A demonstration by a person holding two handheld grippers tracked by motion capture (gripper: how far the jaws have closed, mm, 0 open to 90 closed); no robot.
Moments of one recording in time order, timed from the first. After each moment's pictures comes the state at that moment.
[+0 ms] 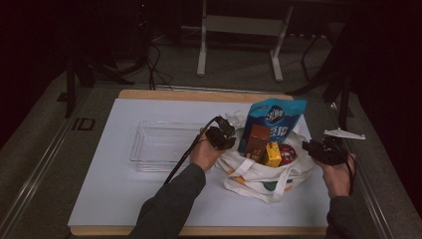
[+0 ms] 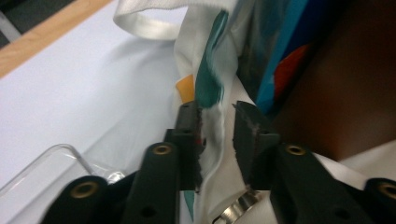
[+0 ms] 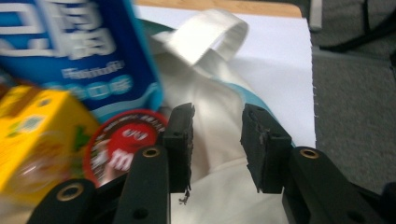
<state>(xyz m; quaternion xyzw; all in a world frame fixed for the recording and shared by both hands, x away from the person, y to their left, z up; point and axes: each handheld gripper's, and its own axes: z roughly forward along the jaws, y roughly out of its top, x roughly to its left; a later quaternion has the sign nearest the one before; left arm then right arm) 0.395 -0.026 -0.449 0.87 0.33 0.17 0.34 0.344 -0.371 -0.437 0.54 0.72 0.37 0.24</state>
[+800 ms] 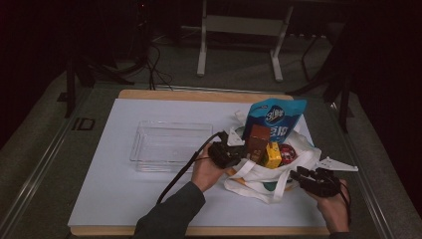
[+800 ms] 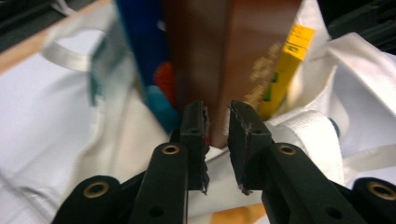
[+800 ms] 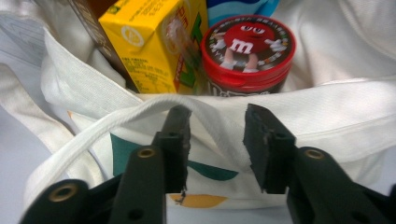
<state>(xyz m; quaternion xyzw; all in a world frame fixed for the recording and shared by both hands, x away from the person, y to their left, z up) 0.334 -0.035 -0.448 0.86 0.27 0.13 0.42 0.278 -0.350 -0.476 0.48 0.76 0.40 0.18</state>
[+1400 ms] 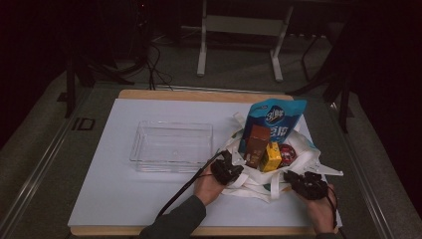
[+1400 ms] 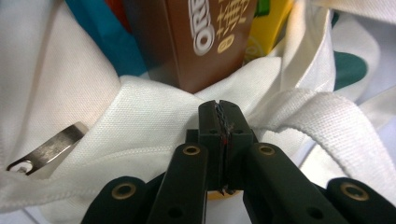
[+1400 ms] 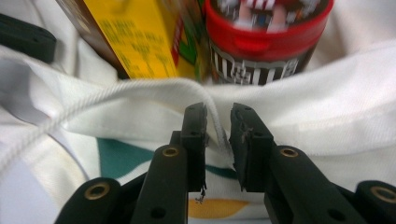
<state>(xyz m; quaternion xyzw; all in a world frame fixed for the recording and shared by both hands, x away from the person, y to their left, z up) 0.321 -0.047 -0.509 0.88 0.27 0.13 0.37 0.281 -0.334 -0.511 0.50 0.76 0.38 0.18</state>
